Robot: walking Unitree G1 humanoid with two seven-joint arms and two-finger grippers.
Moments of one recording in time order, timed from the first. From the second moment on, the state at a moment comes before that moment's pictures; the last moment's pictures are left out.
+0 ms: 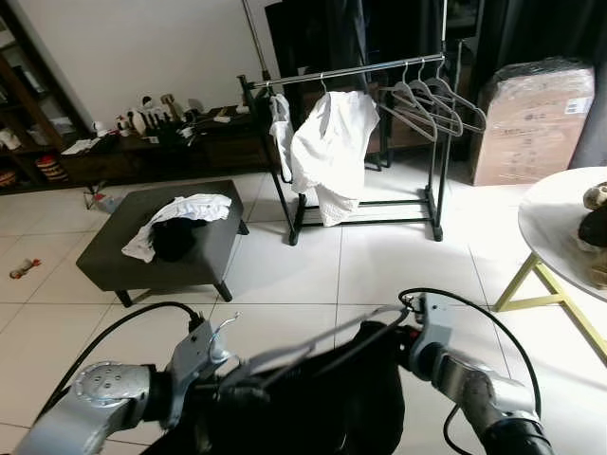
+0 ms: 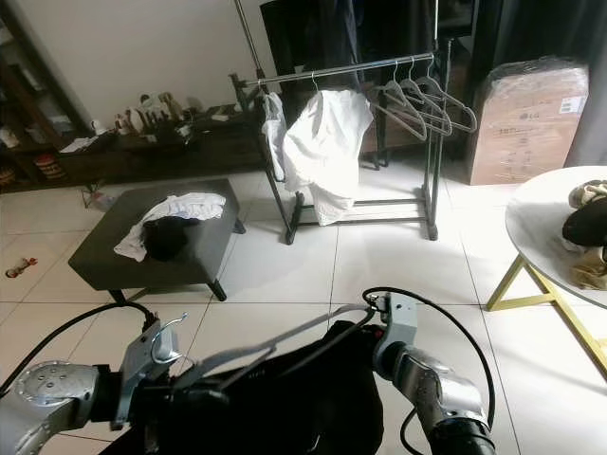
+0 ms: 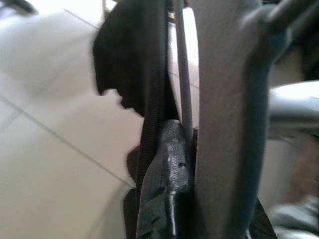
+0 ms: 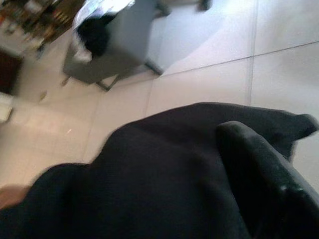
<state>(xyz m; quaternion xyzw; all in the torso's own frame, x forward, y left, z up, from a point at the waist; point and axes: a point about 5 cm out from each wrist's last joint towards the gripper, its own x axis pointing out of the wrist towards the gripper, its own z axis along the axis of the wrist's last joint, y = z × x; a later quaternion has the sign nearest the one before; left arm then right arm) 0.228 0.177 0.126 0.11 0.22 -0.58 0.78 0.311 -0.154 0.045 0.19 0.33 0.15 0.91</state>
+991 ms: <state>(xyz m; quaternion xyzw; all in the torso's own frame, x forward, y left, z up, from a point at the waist) 0.266 0.143 0.153 0.10 0.06 -0.47 0.88 0.322 -0.170 0.047 0.23 0.30 0.13 0.92</state>
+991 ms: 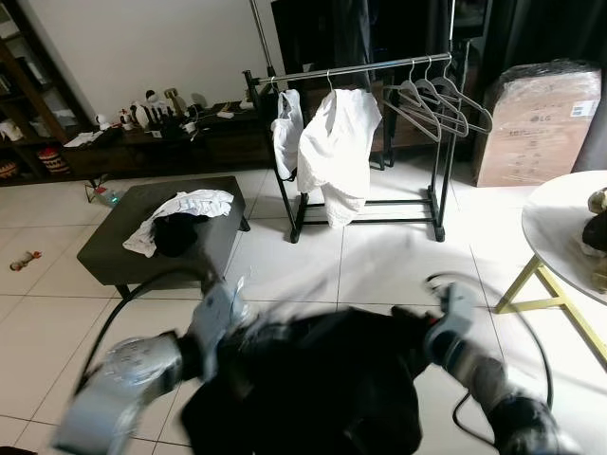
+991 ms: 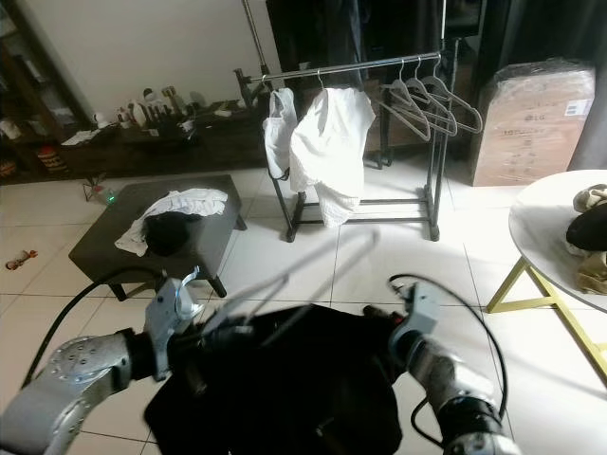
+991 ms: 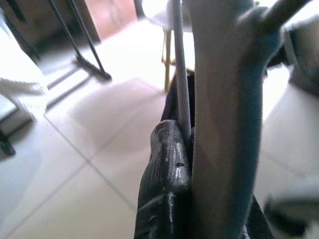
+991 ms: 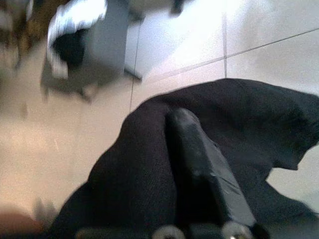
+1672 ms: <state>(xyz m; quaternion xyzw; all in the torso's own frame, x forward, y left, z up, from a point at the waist) 0.297 0.039 0.176 0.03 -0.09 -0.36 0.93 0.272 -0.117 0.082 0.03 0.21 0.47 0.86</state>
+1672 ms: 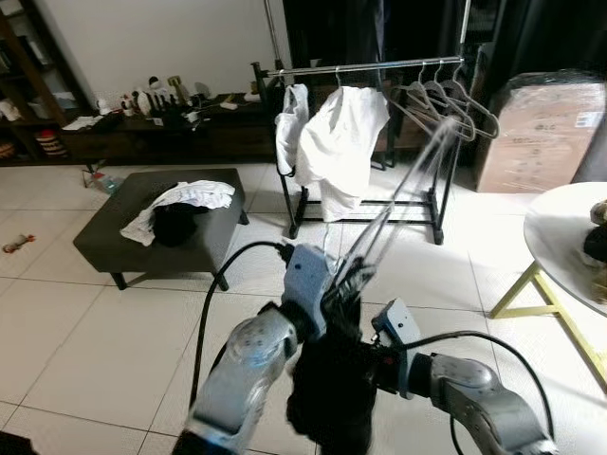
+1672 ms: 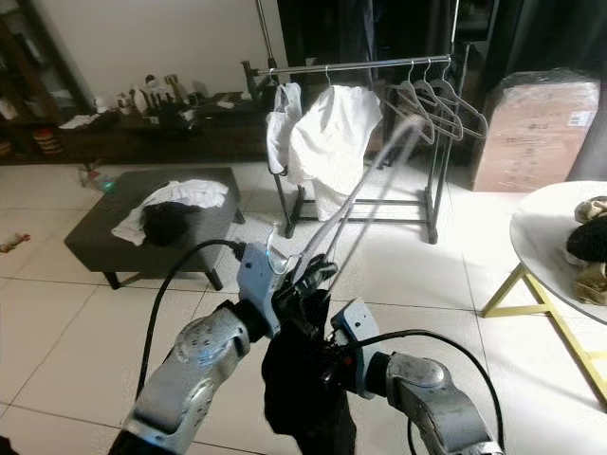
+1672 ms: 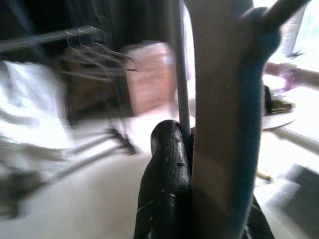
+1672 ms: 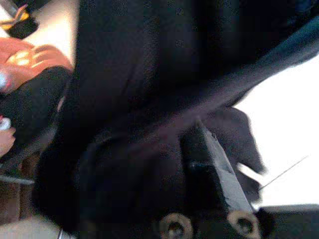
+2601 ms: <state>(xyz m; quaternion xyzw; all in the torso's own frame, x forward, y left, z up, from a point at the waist) 0.284 0.022 0.224 0.06 -0.36 -0.26 0.90 0.272 -0.126 0.081 -0.09 0.22 0.48 0.84</state>
